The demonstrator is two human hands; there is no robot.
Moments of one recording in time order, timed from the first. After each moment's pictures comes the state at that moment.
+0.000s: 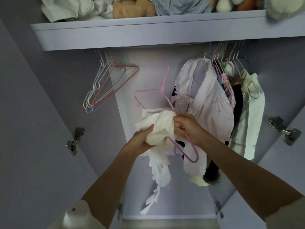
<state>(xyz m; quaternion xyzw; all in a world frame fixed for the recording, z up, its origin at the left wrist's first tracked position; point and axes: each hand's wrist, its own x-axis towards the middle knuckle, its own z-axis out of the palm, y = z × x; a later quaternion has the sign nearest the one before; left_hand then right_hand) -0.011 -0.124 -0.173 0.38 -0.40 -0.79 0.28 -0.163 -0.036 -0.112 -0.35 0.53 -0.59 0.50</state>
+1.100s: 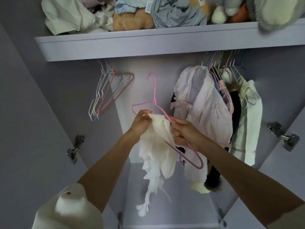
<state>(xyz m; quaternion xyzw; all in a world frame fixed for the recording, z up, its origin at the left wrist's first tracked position) -0.028 -0.142 -0.114 0.43 -0.62 -0.54 0.36 -0.163 -0.033 -0.107 -0.38 0.50 -0.55 0.55</state>
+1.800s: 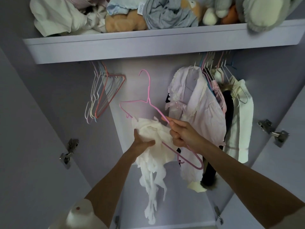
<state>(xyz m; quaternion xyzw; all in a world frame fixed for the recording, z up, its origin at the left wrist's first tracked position) -0.025 -0.128 -0.172 0.49 -0.62 -0.56 0.26 -0.167 -0.019 -0.107 -0.46 0.49 -0.55 0.49</state>
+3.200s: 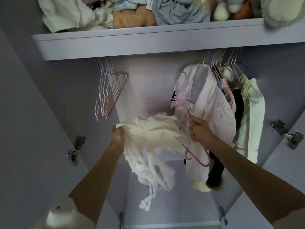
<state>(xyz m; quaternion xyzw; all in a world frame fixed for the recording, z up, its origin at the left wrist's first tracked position) 0.028 -0.189 -0.176 0.50 -0.43 -0.55 0.51 -0.196 -0.046 -0.133 -0.34 0.62 -0.59 0.38</state>
